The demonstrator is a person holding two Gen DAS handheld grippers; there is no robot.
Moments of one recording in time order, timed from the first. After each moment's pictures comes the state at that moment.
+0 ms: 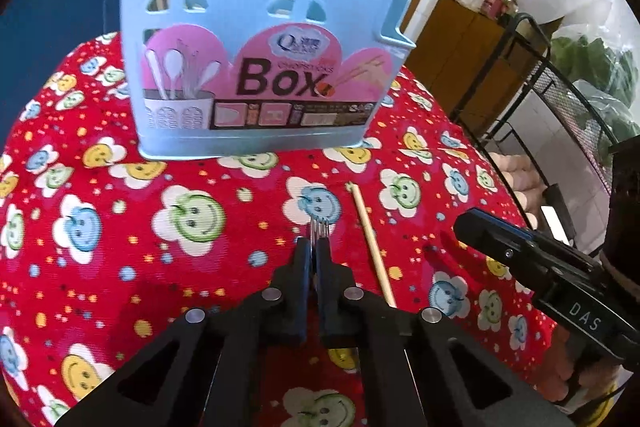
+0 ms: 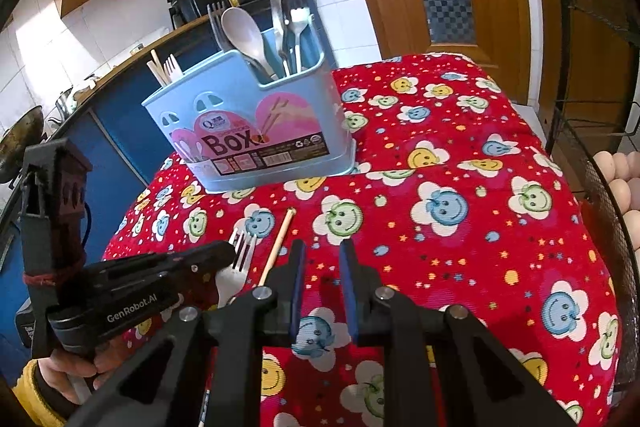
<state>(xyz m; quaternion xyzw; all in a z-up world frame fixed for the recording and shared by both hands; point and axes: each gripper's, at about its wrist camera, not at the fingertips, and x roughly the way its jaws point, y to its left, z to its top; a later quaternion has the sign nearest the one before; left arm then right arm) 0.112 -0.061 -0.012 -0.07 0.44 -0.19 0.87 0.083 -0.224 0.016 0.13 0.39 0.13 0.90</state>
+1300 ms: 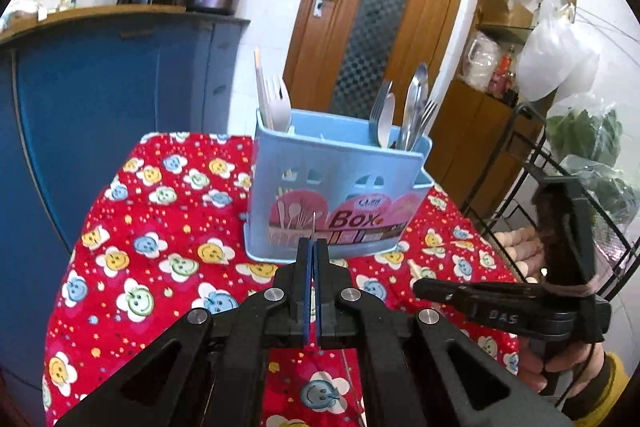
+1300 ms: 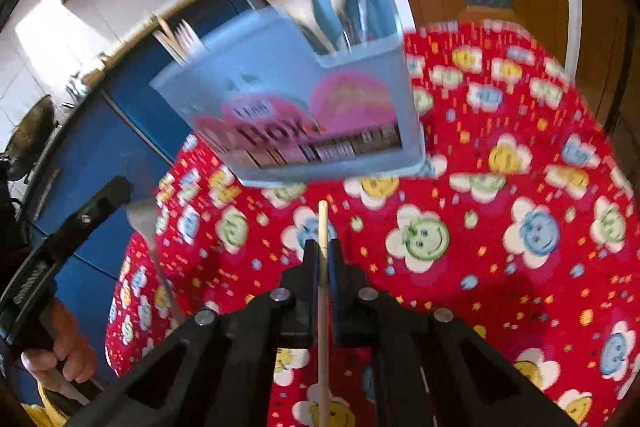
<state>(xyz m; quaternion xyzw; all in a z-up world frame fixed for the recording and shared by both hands) 0.078 0.019 0.070 -0.08 0.30 -0.15 0.94 0.116 -0.191 0.034 0.13 0.42 0.19 0.88</state>
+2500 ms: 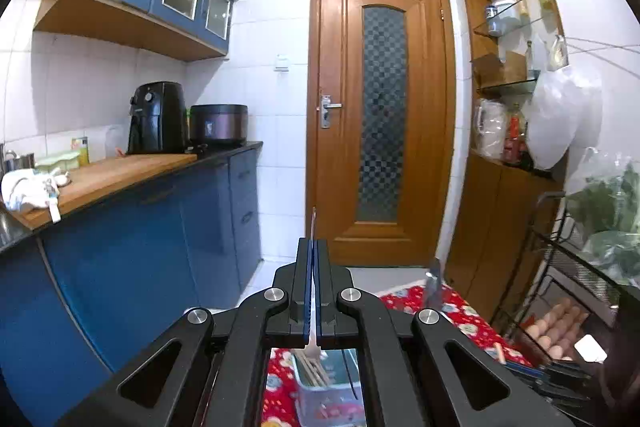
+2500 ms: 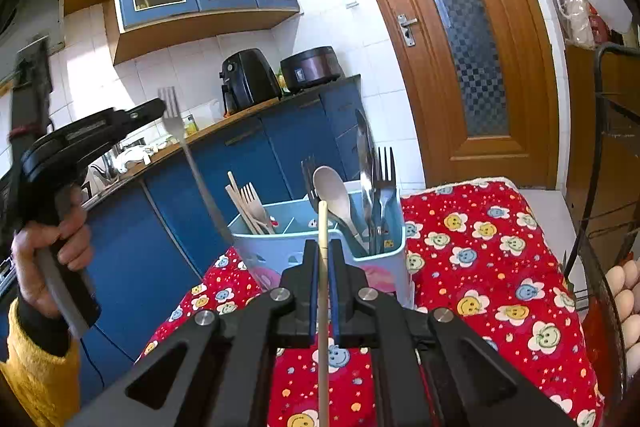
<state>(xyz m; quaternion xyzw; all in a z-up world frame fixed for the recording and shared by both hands) 0.131 0.011 0.224 0.00 0.12 -0.09 0.99 0.093 -0.202 0.116 0.13 0.22 0.17 0.95</state>
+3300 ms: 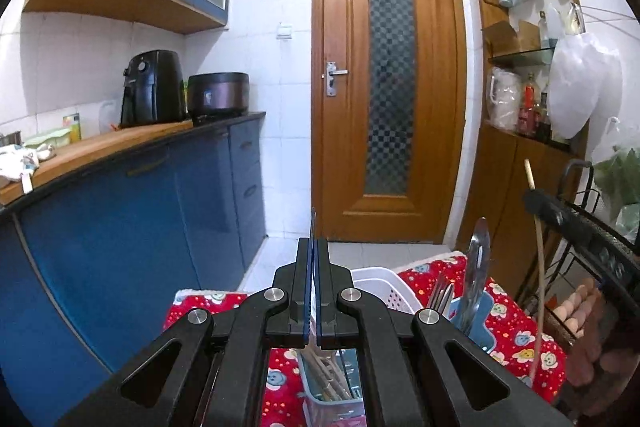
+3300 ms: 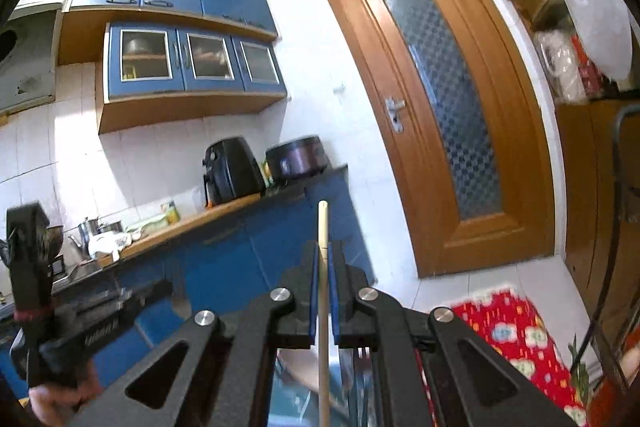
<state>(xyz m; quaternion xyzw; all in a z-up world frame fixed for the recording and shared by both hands) 0.185 0.004 0.171 0.01 0.17 -0.08 0.98 0.180 -0.204 0.158 0.14 0.04 0.12 0.98</state>
